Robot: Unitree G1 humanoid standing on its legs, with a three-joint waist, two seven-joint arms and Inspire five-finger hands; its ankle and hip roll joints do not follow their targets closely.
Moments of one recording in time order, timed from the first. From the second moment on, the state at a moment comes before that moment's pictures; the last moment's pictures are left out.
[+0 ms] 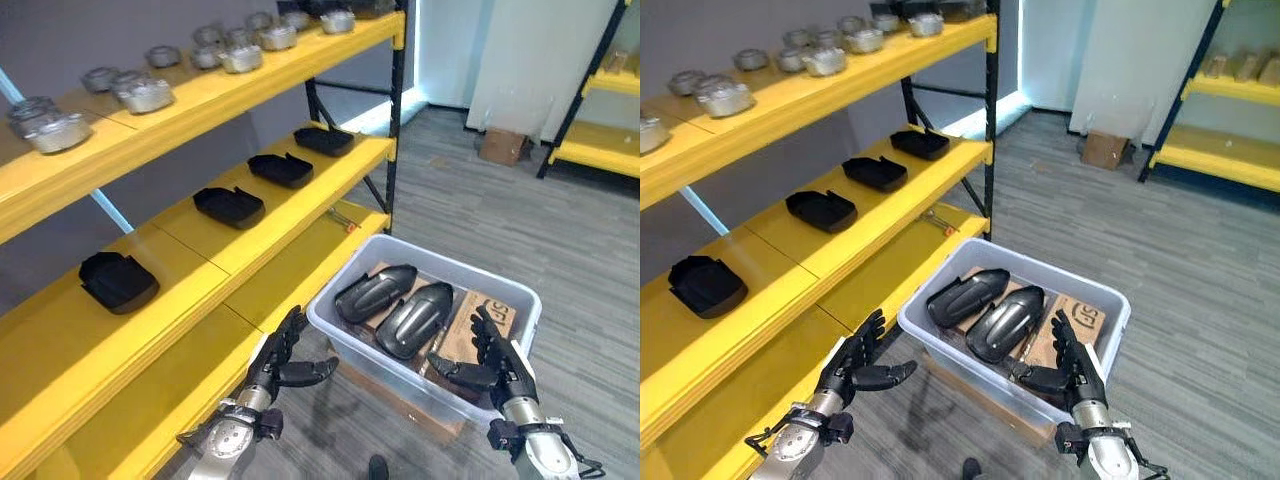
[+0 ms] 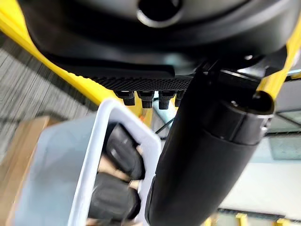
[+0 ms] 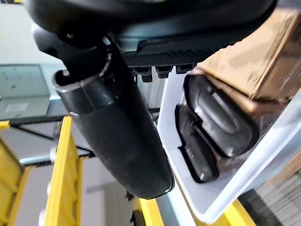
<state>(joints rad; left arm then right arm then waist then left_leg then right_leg) 0.17 0.33 -0.27 0.16 -0.31 -0.14 0.03 0.29 -0.38 0.05 0.07 0.31 -0.17 -0.04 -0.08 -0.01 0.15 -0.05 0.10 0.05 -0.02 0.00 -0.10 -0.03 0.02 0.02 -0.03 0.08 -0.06</state>
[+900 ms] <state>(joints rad) 0.04 0.33 -0.19 0.18 -0.35 -0.16 0.14 0.14 -0.34 0.10 0.08 0.21 -0.16 -0.07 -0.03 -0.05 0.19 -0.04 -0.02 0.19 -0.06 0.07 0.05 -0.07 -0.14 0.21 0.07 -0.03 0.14</state>
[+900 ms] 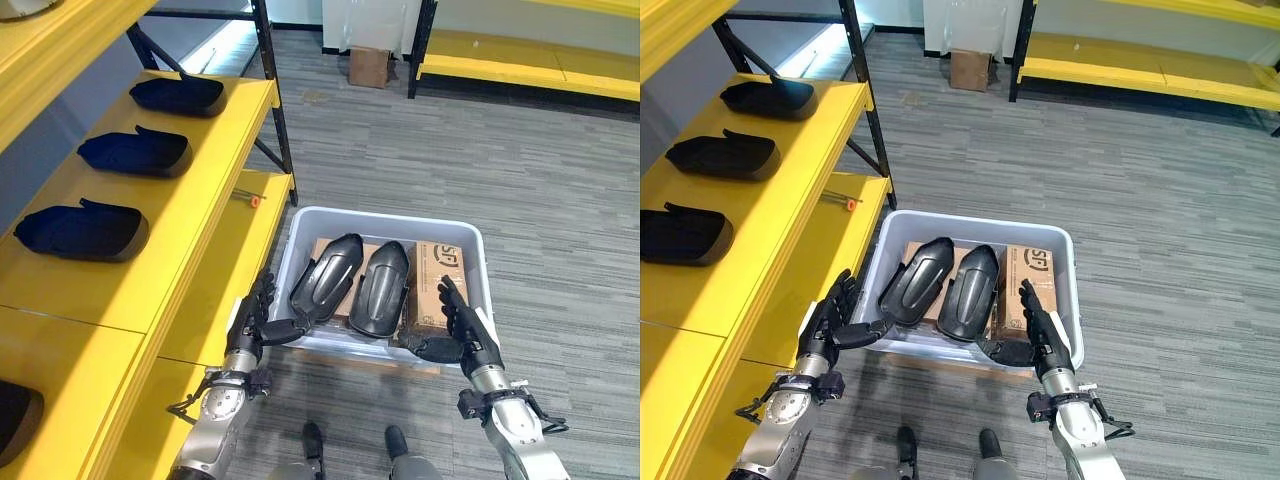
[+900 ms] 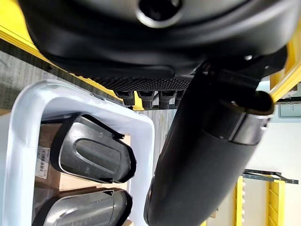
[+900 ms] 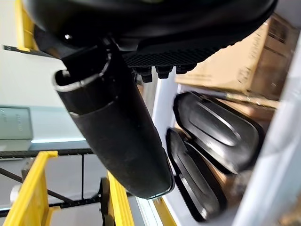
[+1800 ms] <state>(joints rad) 0.08 0.33 -0.23 0.13 -0.35 -0.15 0.12 -0.18 -0.57 0.22 0.08 0.08 -0.13 -0.10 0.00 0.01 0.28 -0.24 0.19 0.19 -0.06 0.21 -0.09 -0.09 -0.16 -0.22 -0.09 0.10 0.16</state>
